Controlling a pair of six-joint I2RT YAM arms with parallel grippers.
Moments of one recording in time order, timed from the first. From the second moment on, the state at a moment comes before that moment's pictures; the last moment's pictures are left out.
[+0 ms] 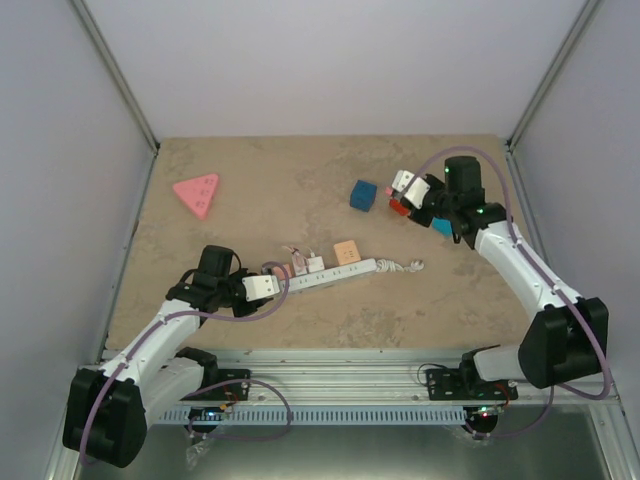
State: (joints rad) left arm -0.28 0.94 0.43 -0.45 0.45 0.97; right arm 0.28 1.36 1.09 -0.34 -0.40 -0.88
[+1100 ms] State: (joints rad) left arm -0.28 0.93 0.42 -0.45 0.45 0.97; right arm -0.22 1.38 0.75 -0.17 -0.28 -1.00
